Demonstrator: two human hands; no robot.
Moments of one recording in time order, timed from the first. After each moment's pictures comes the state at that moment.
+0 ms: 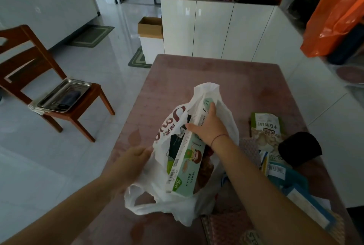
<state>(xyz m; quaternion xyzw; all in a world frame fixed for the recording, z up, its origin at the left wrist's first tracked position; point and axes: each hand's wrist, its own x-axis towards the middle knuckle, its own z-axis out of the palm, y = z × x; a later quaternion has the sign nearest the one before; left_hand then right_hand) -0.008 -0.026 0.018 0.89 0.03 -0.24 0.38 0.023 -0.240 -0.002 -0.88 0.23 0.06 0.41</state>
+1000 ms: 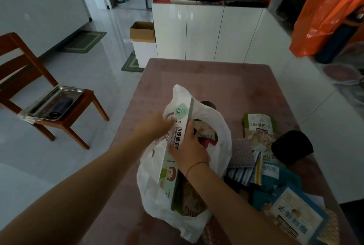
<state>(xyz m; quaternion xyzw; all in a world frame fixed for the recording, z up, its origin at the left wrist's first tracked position) 0.076 -0.109 0.026 0.92 -0.07 -0.21 0.31 -0.013 -0.191 -0.019 -0.92 0.21 0.05 0.32</state>
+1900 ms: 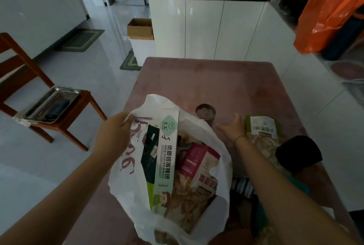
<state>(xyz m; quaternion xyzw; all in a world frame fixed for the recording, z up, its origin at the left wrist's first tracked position) 0.081 -0.060 0.028 0.95 -0.01 -0.01 0.32 0.067 -0.369 -0.090 -0.82 0.36 0.00 0.45</state>
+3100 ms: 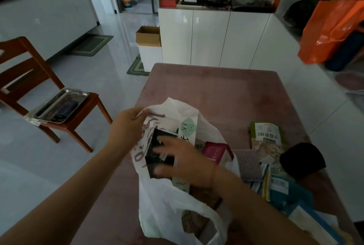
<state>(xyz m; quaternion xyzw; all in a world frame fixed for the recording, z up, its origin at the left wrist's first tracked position) 0.073 -0.056 0.055 0.90 -0.05 -0.02 0.43 -0.005 -0.214 0.010 -0.90 -0.21 0.05 0.38</state>
